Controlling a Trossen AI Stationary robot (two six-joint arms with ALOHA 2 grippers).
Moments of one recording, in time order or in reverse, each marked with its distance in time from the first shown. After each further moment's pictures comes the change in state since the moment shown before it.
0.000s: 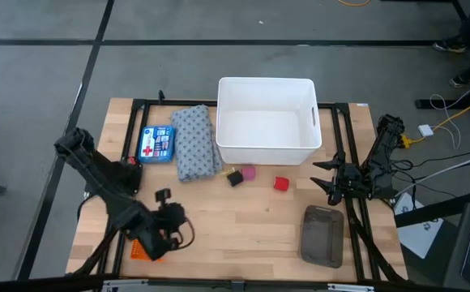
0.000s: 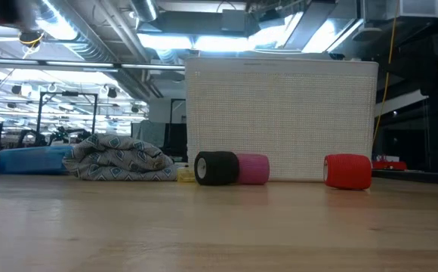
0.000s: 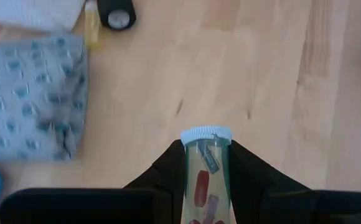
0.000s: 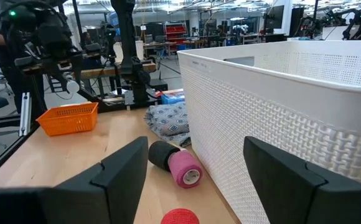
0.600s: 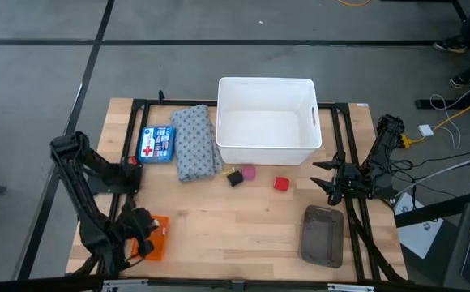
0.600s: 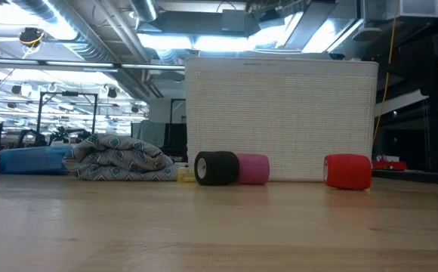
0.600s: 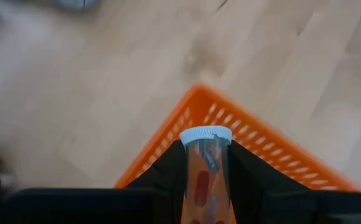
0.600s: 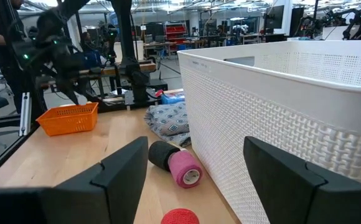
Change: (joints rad) left arm -0.386 0.000 -0.261 -0.039 -0.020 -0.815; right arm 0.000 0.000 0.000 0.000 -0.001 0.000
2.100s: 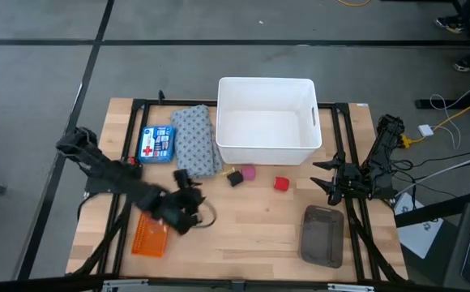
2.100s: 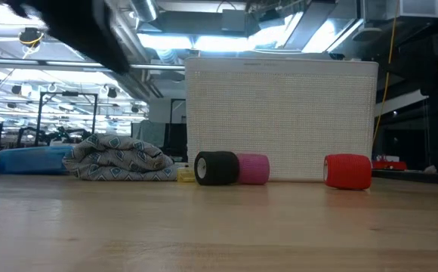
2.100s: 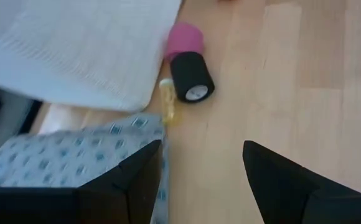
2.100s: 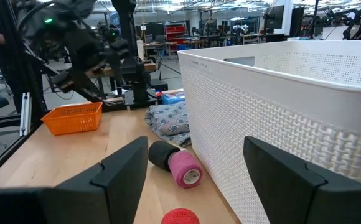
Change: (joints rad) left arm 0.681 0.000 0.109 0.358 -0.162 1.340; right arm 0.000 0.000 0.000 0.000 0.000 0.000
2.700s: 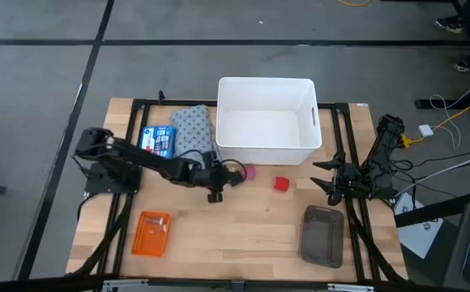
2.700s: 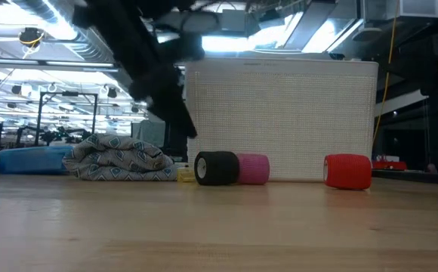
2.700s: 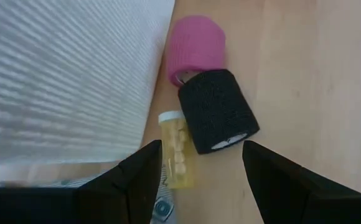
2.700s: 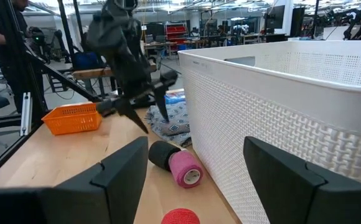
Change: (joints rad) left arm 0.387 0.188 -0.079 0.459 0.326 0.361; right arm 0.000 0.000 0.000 0.000 -0.002 0.000
